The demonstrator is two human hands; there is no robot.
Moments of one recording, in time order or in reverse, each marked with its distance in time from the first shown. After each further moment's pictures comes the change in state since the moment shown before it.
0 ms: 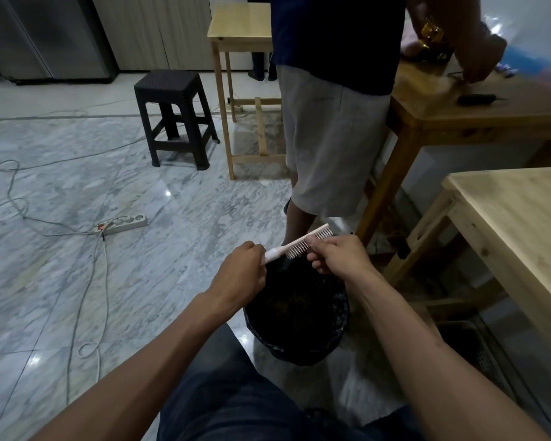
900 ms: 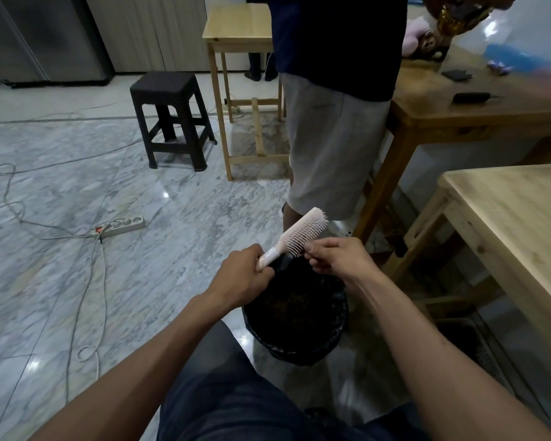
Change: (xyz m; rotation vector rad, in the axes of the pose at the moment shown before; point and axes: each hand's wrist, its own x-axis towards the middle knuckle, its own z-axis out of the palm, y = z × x) left_hand 0.000 0.001 0.000 -0.203 -0.081 -0.169; right_hand 0.006 0.012 -0.013 0.151 -0.115 0.008
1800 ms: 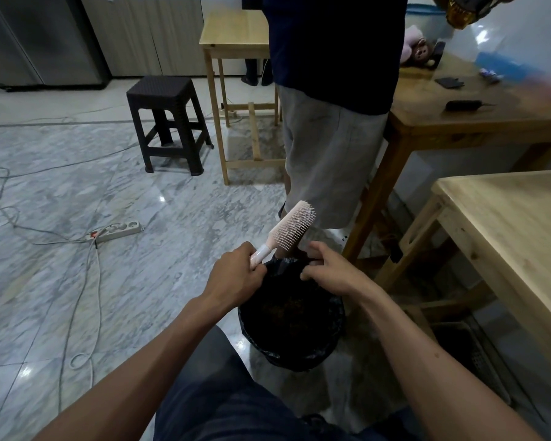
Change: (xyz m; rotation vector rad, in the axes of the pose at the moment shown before) left_hand 0.005 0.005 -0.005 -0.019 0.083 -0.058; right_hand 0.001 0.000 -0.001 -0.522 -0.160 0.030
